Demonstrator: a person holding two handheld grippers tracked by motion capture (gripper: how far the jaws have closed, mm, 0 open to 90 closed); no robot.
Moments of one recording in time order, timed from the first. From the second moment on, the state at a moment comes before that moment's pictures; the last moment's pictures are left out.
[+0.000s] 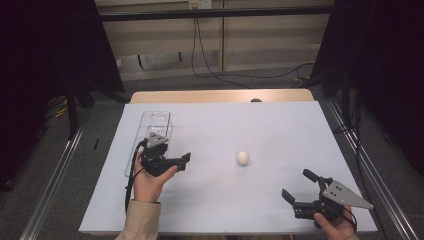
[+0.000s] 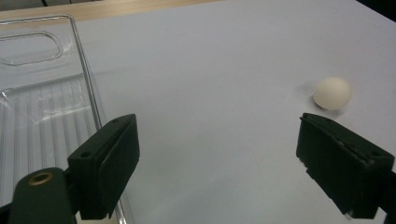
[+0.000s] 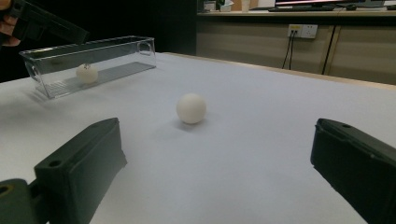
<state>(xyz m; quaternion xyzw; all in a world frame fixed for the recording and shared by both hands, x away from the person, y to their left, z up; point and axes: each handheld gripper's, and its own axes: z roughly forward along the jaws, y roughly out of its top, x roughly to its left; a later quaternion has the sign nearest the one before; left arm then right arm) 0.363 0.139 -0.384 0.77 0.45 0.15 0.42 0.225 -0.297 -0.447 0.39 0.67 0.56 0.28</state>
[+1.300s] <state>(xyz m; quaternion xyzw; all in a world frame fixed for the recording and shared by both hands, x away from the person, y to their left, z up) 0.365 0.119 -0.389 0.78 0.43 0.14 0.43 0.225 -0.300 -0.447 0.40 0.67 0.56 0.28</state>
